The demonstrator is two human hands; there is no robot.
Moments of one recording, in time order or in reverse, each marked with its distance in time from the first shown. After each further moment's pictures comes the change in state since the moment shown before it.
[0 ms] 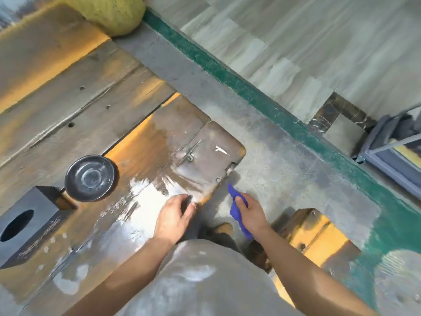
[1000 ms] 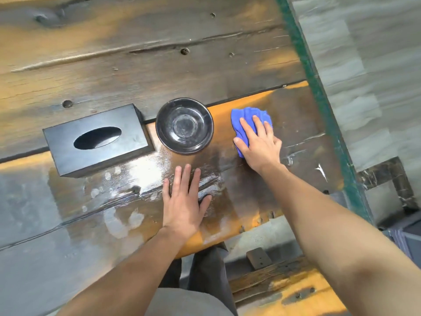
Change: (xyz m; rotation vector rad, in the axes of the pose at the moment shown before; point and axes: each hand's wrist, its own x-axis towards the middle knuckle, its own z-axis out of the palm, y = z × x) left_hand -0.014 -0.182 -0.034 0.212 0.291 -0.195; right_hand 0.129 -0.194 0.231 -1.113 -0.028 -0.578
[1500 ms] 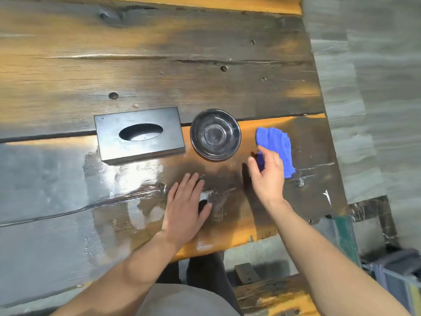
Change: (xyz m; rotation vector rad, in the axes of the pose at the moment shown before) left_hand -0.027 -0.046 -0.022 -0.163 0.132 0.020; right_hand -0.062 -0.064 -0.005 0.439 0.294 -0.048
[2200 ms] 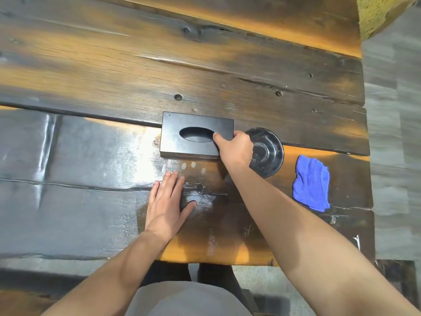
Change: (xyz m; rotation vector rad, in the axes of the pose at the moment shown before) left_hand -0.041 -0.093 -0.047 -0.004 0.091 -0.353; right_hand 0.018 -0.205 0.106 0.038 -0.241 0.131
